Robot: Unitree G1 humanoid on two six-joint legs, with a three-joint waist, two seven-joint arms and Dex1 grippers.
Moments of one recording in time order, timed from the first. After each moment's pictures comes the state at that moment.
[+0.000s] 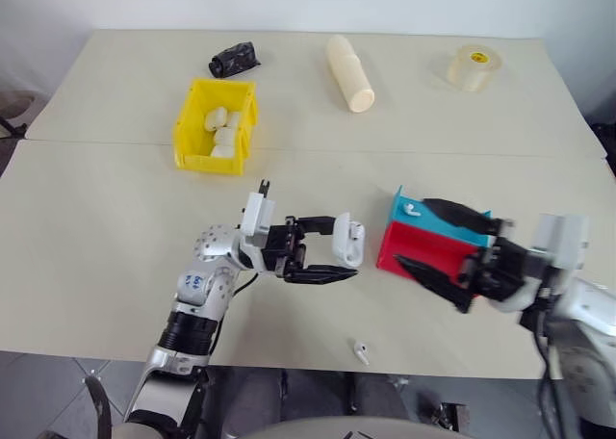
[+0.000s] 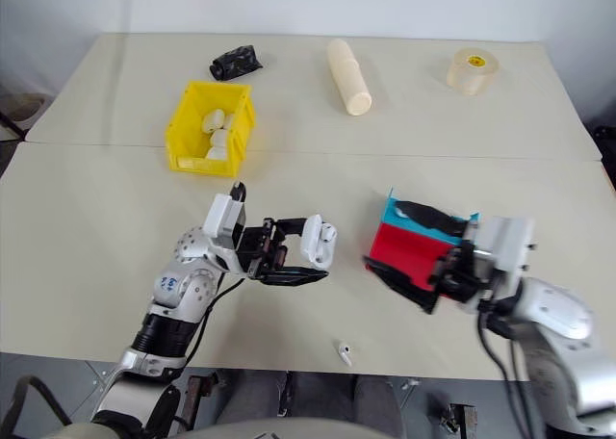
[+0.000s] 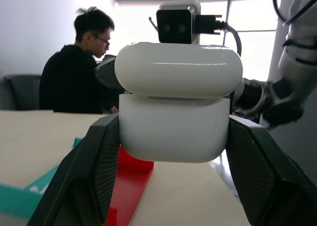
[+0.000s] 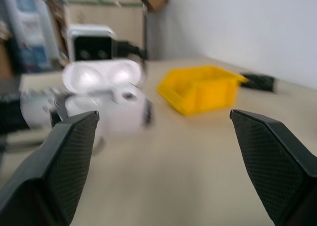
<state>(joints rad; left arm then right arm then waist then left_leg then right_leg) -0.42 0.23 -0.12 0.06 -0.55 0.08 -1.30 0.20 -0.69 -0.42 -0.58 0.77 0.20 0.94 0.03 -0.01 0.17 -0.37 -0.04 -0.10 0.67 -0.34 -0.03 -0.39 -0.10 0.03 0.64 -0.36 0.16</state>
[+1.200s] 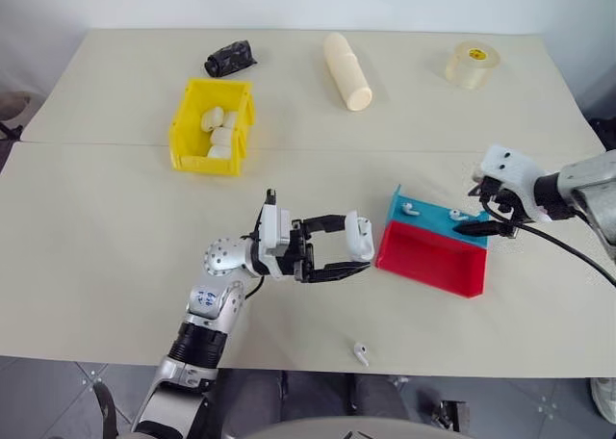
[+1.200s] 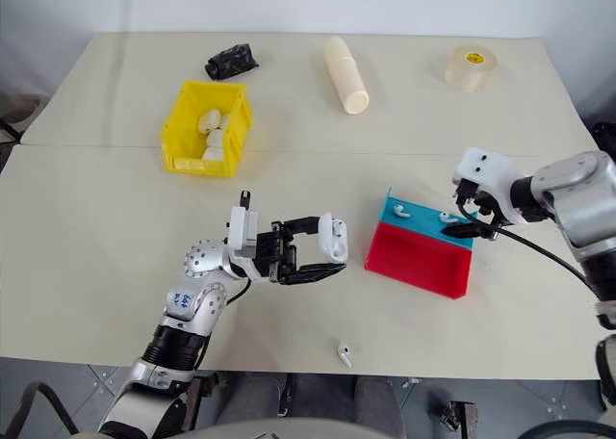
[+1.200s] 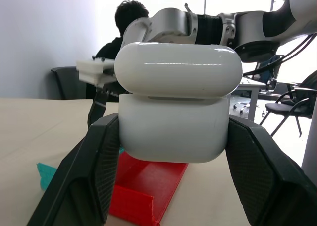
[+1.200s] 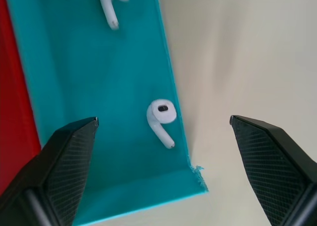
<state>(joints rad) -0.37 0.16 -0.17 0.05 -0.45 -0.06 -1.13 -0.78 -1.07 0.37 0.29 0.09 0.54 1.21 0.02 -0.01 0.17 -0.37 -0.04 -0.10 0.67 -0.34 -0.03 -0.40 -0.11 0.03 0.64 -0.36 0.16</state>
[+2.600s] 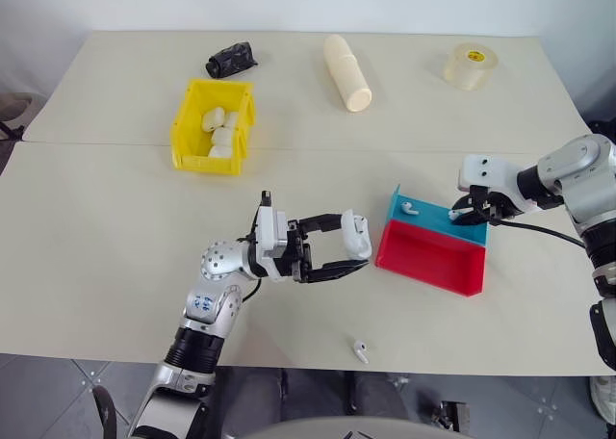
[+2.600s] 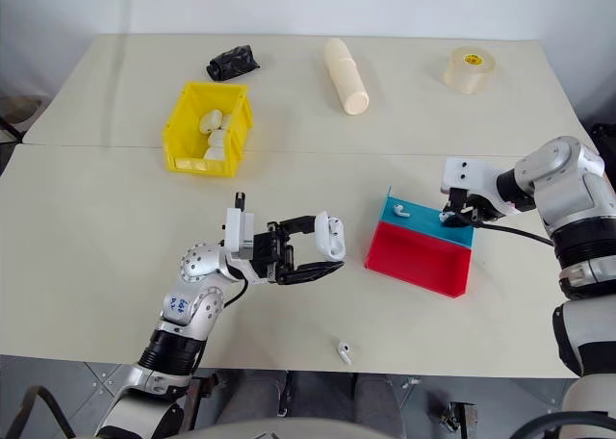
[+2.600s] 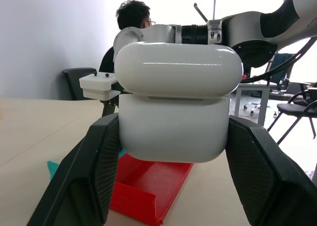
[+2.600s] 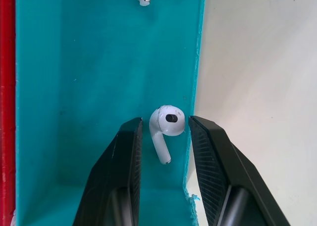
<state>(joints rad) -0.35 0.18 -0.17 0.02 -0.45 -0.07 -1.09 -0.92 -0.93 0.37 0.64 -0.15 0.15 1.41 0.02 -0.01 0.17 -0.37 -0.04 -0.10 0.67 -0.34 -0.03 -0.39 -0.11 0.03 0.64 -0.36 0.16</state>
